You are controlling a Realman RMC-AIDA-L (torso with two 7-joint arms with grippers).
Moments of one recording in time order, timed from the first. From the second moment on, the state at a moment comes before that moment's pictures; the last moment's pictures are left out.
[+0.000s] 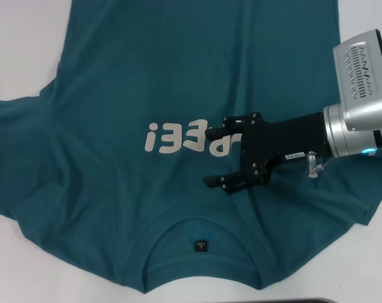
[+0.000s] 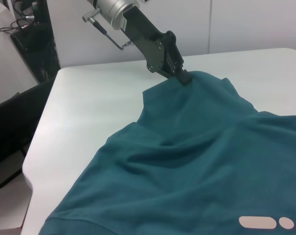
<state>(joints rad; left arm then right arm) -0.39 -1.98 -2.87 -0.83 -0.72 1.54 -2.40 0.49 2.09 -1.23 -0.78 -1.89 -1.42 1.29</state>
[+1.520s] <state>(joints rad) -0.49 -2.05 -2.85 -0.77 -0.87 1.73 -2.44 0.50 2.10 -1.24 -0.78 -1.89 -1.39 1.29</state>
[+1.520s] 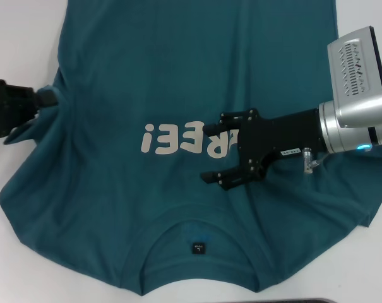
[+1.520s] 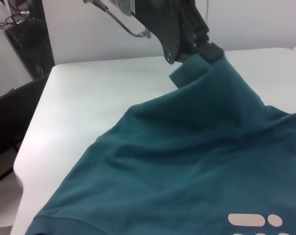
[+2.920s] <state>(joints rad) -0.52 -2.10 -2.69 -0.69 -0.88 1.55 -2.36 0.50 2.10 -1.24 -0.78 -1.87 -1.38 1.30</state>
